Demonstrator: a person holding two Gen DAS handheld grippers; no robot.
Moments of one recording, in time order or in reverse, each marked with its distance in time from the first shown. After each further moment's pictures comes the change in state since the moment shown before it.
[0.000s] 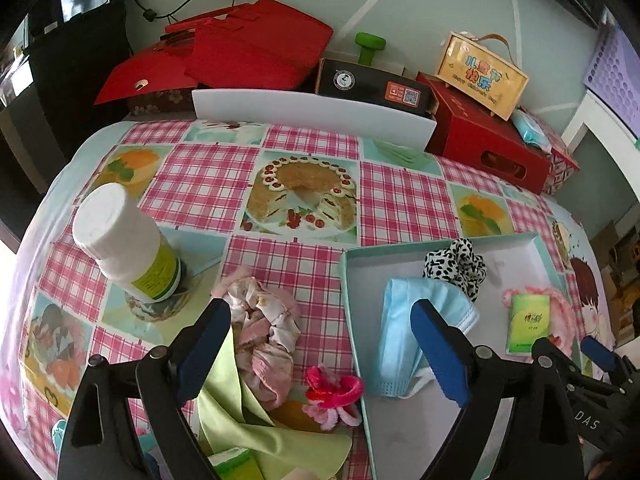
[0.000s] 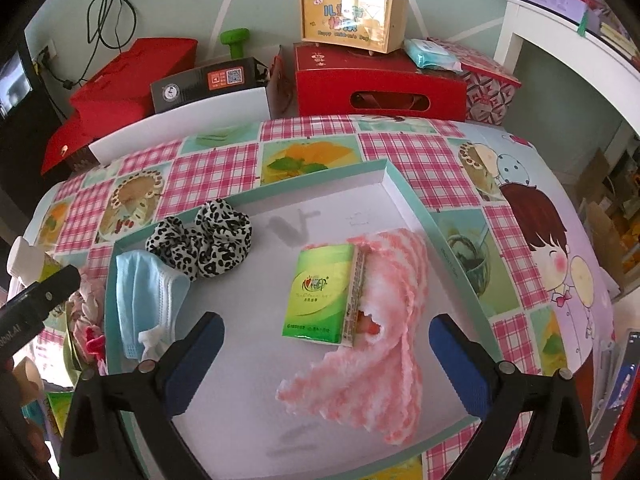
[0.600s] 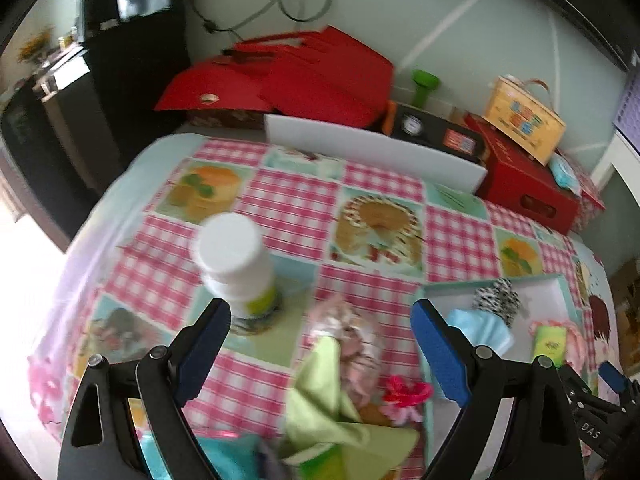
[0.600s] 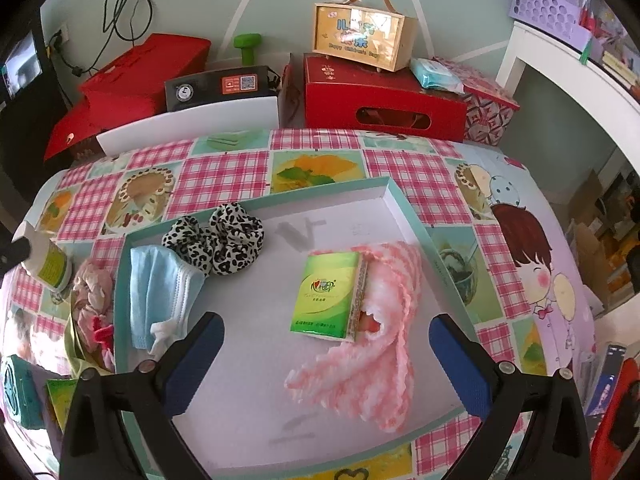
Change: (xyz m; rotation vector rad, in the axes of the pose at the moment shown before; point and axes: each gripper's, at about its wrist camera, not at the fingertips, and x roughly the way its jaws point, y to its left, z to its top) left arm -0.048 0.062 0.015 -0.089 -0.074 0.136; right arm -0.021 0.015 0.000 -0.064 -0.029 -0.041
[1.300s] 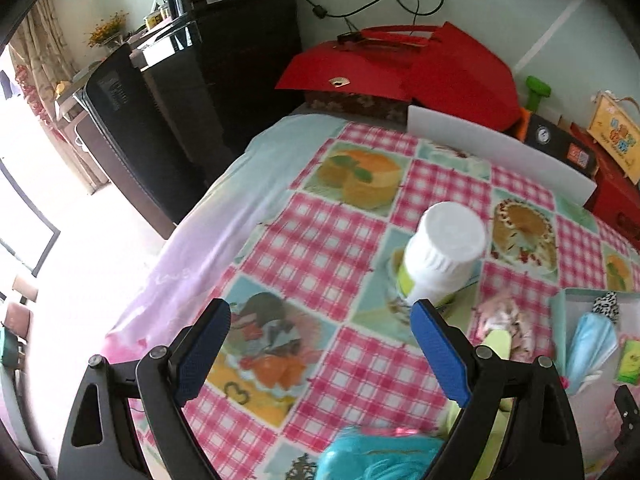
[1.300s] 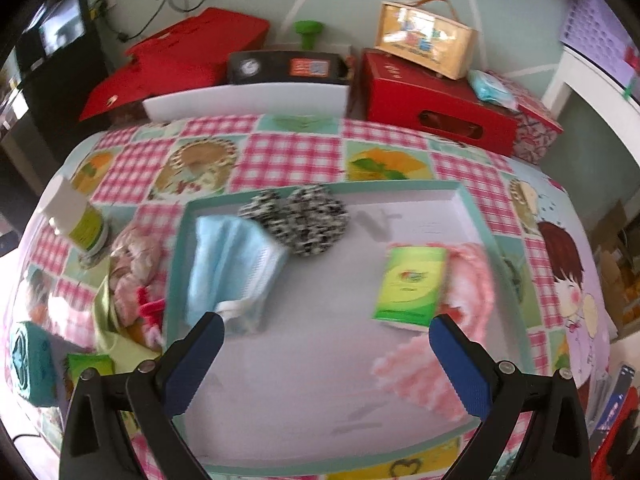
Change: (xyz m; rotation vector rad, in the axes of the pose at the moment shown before) left arm -0.004 0.097 -0.011 -0.092 0.045 0.312; right arm -0.002 0.060 -0.009 -0.132 0.023 0.087
